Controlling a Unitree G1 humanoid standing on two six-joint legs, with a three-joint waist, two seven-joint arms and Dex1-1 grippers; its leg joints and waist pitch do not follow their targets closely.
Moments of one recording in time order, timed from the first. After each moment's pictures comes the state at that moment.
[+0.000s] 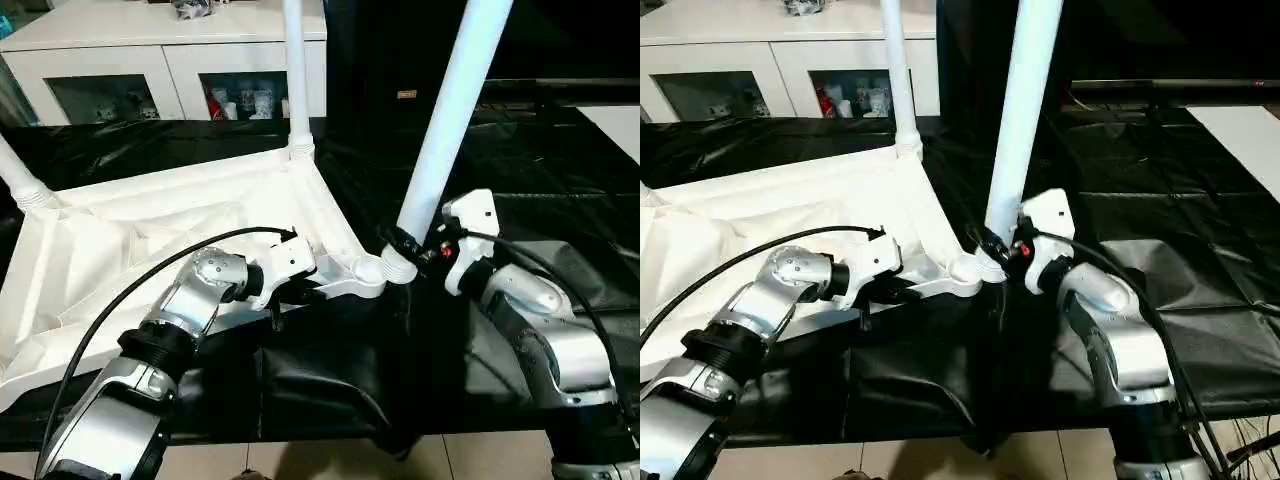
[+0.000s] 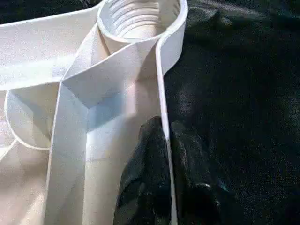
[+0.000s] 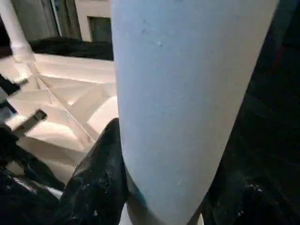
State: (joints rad) left arm -0.67 0.30 -0.29 0.70 0.15 0.05 -1.07; right arm -0.35 -0.29 0.02 -0.03 0.29 0.43 0.54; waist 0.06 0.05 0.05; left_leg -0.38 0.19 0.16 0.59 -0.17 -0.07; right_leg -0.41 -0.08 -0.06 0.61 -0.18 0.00
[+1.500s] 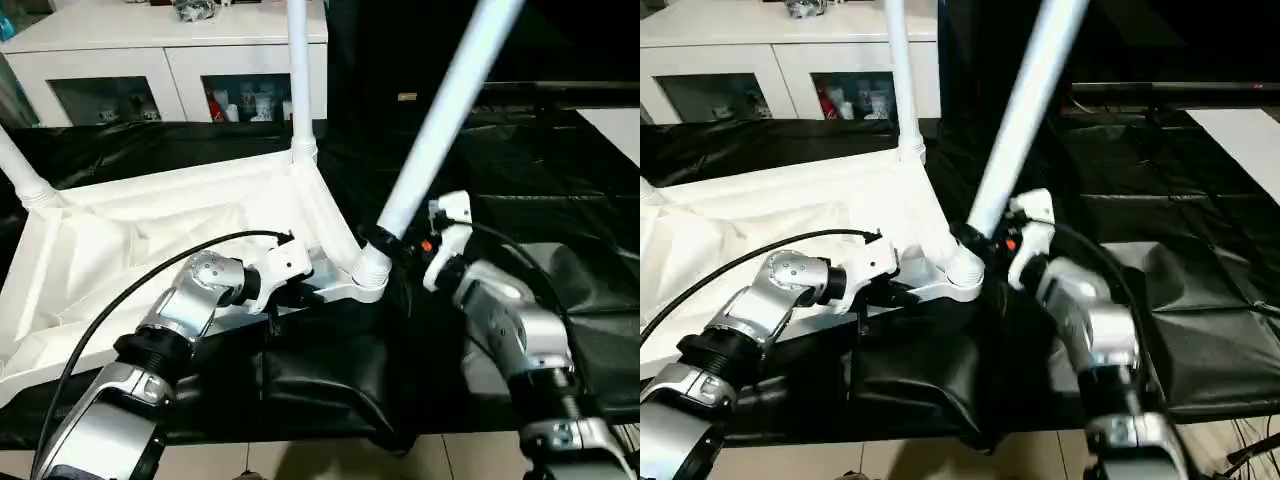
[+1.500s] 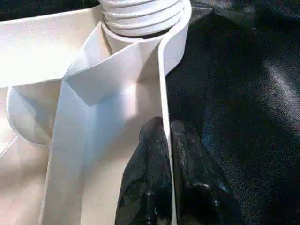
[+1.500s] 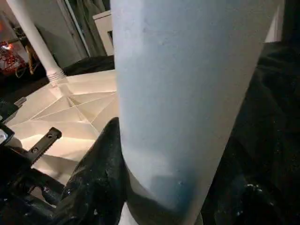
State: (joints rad) left arm -0.65 0.31 -0.29 0.68 0.13 0.06 -1.07; right arm -0.44 -0.19 -0.02 0.32 0.36 0.31 0.64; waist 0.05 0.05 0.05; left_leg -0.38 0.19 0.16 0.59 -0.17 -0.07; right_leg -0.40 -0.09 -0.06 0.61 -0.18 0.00
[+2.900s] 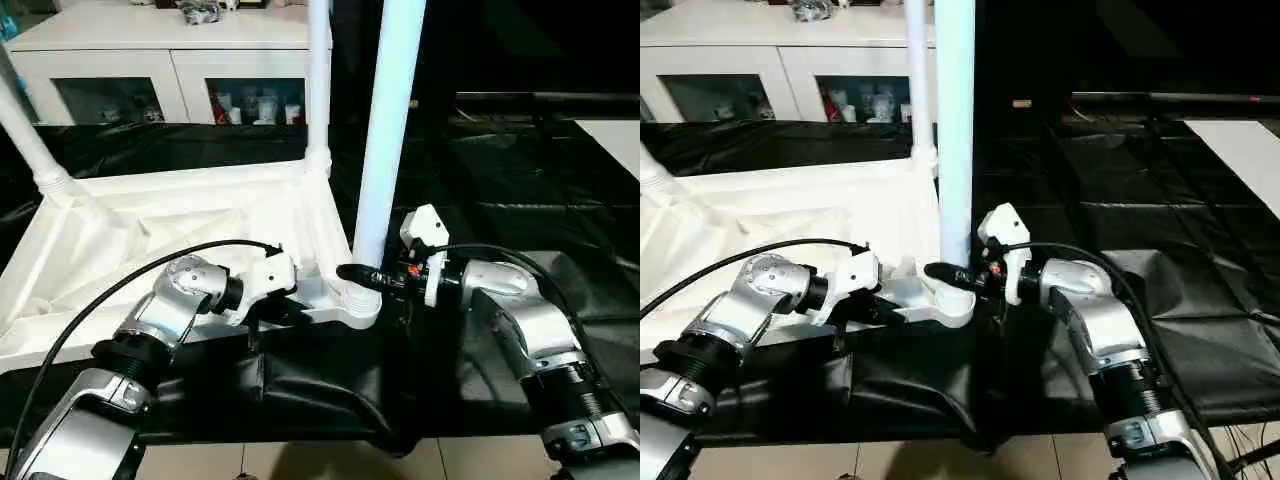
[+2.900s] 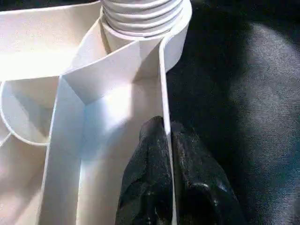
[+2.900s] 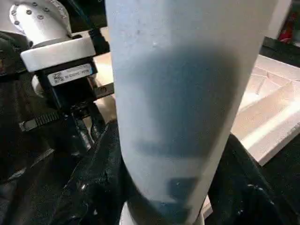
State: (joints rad) left arm -0.62 0.39 -0.32 0.66 0.09 0.00 -1.25; right arm -0.47 -0.33 0.17 0.29 0.25 0.27 0.99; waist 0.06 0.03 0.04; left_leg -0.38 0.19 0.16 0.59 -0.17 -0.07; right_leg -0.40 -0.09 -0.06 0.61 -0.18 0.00
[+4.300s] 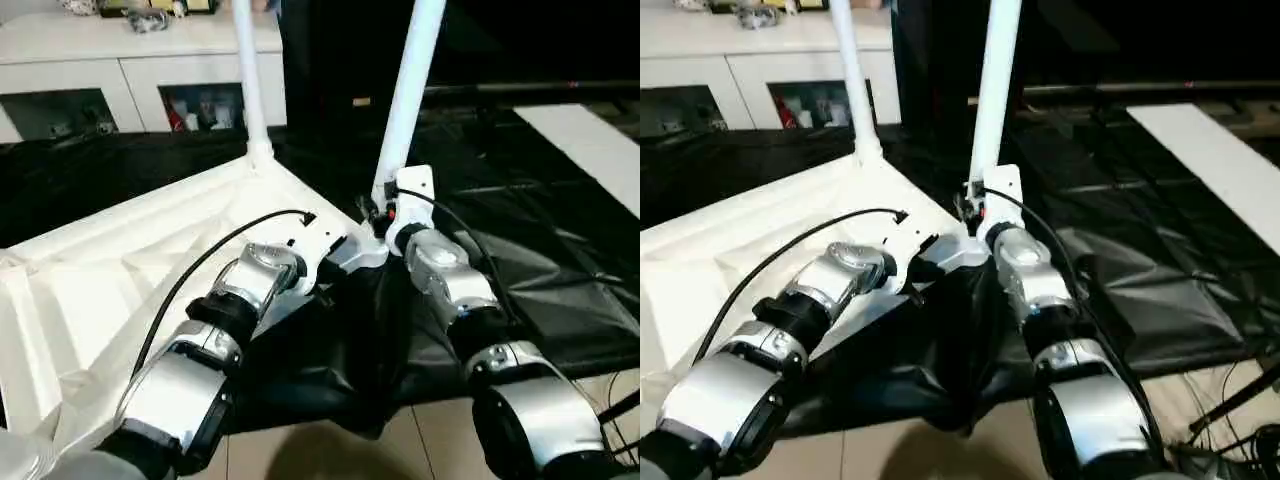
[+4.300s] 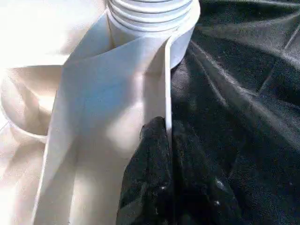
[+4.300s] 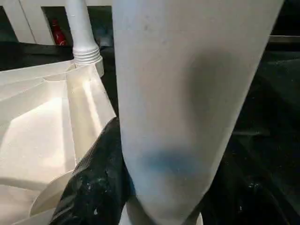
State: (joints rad) left arm -0.89 0.07 -0.21 1.01 0.09 0.37 -0.66; right arm -0.81 -0.06 0.01 0.94 0.14 0.03 0.15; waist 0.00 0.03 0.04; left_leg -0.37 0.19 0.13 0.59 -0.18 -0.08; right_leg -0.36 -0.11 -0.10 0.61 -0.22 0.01
